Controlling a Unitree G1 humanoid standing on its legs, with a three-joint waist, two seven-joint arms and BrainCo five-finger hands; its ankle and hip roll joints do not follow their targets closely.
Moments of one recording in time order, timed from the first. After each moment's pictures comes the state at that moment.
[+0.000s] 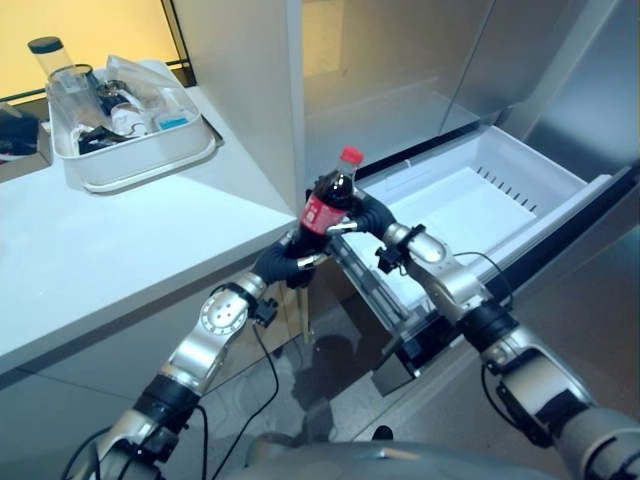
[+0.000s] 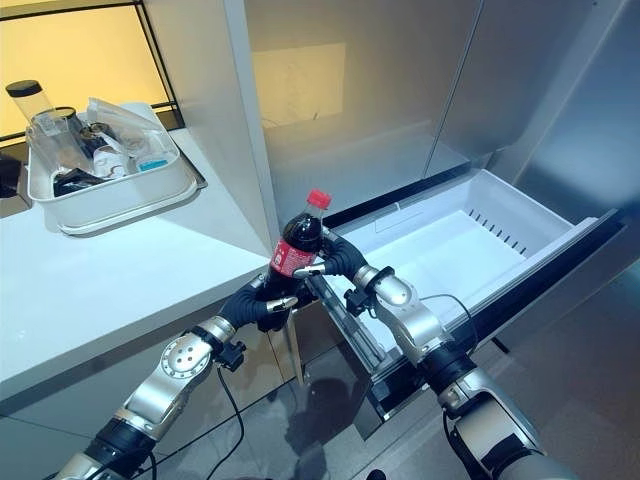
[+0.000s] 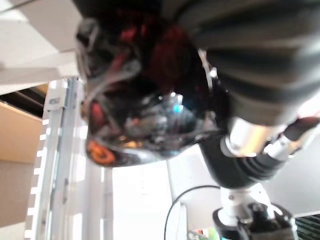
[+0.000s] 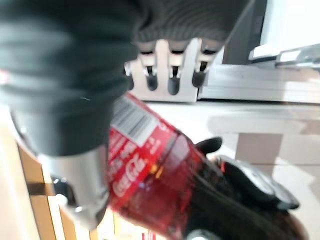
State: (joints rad) left arm -0.16 0.47 -0.38 0.09 -0.23 -0.14 -0.17; right arm -0.58 -0.34 0.49 0.36 0.50 -0.08 0.30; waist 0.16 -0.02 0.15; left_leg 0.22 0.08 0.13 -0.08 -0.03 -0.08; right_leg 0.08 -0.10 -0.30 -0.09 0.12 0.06
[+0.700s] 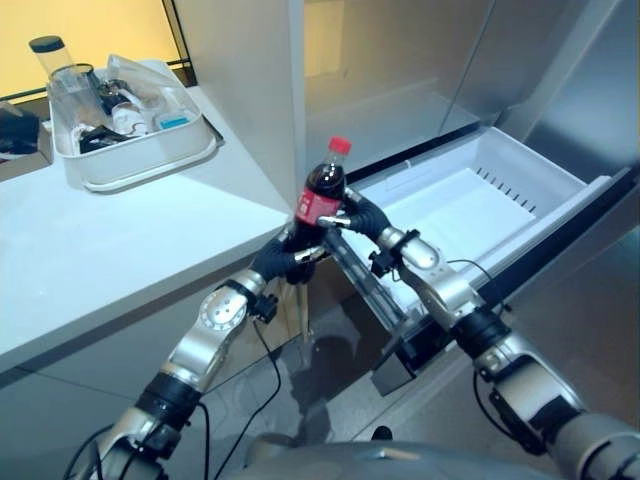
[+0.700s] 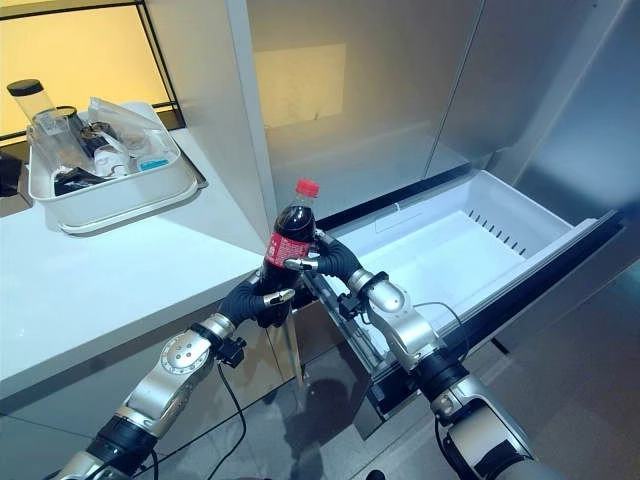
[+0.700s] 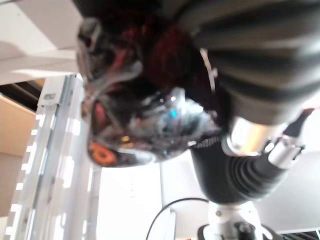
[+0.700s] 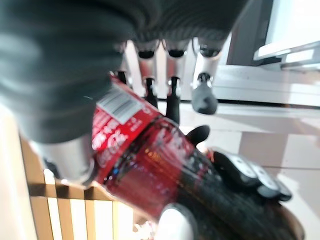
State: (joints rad) left arm -0.17 0.45 -0.37 0.09 -0.30 -0.12 -0.16; right arm -0.54 -0.29 0.48 0.35 0.42 -0.11 0.22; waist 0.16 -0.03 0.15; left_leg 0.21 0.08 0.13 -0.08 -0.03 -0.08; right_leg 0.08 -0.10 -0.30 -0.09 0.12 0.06
